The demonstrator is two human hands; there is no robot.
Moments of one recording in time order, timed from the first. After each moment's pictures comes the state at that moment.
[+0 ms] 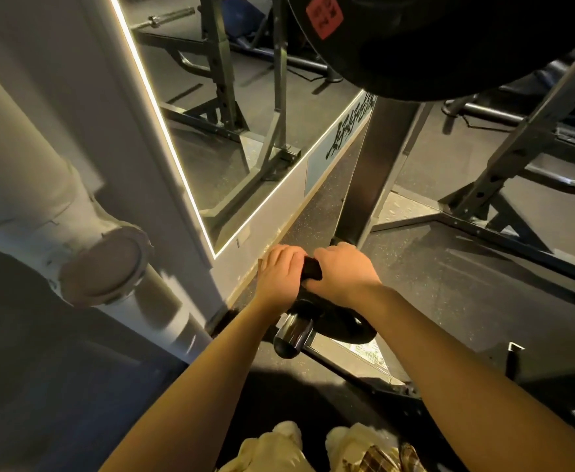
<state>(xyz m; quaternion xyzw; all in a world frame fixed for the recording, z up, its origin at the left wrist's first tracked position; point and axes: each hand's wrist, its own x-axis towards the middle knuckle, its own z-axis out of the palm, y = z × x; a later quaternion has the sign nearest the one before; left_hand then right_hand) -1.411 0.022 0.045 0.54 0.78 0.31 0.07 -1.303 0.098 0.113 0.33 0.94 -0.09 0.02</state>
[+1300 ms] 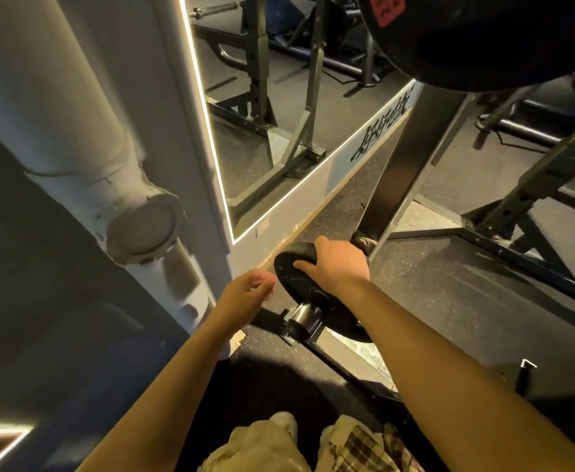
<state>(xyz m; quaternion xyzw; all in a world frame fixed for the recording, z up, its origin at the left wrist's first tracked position) -1.430 -0.080 0.044 0.31 0.76 0.45 0.34 -1.332 0.079 0.086 0.35 0.93 -0.11 0.00</state>
